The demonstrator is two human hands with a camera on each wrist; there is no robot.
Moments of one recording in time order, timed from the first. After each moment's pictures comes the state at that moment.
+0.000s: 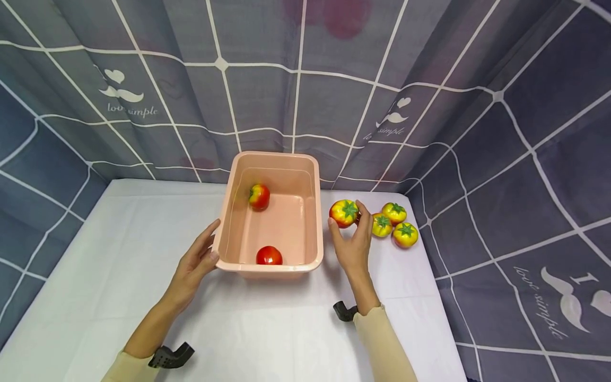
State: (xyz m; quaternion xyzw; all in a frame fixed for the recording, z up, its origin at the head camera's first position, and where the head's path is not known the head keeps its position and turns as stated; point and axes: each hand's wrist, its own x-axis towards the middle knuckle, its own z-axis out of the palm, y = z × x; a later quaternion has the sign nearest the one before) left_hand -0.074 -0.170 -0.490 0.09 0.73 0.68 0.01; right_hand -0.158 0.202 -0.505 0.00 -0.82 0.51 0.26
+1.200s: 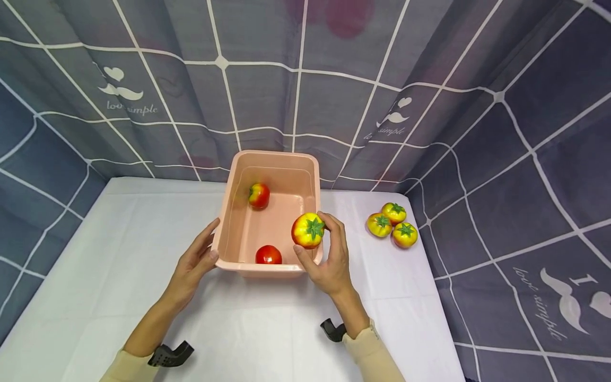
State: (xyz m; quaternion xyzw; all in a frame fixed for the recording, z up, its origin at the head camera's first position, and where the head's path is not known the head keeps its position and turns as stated) left_hand -0.075 -0.171 -0.492 0.09 0.73 0.68 0.01; right_hand -0.114 0.155 -0.478 0.20 -0.79 0.51 0.28
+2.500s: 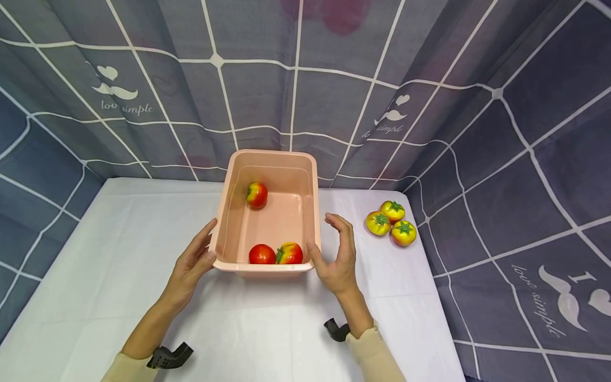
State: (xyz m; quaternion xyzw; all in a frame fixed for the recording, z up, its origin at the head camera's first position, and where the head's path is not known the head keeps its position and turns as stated) left_hand -0.073 -0.171 -0.492 0.10 0.72 0.69 0.01; right_hand -0.118 0.173 -0.486 0.21 -0.76 0.53 0.31
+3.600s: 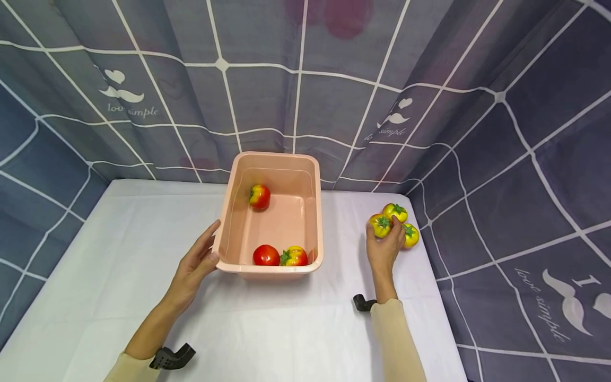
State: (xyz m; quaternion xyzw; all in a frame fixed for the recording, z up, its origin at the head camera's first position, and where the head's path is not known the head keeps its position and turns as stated) left_hand -0.074 -0.172 -0.494 0.10 0.72 0.68 0.01; right_hand -0.178 0.279 -0.552 -0.17 -0.84 0.44 0.27
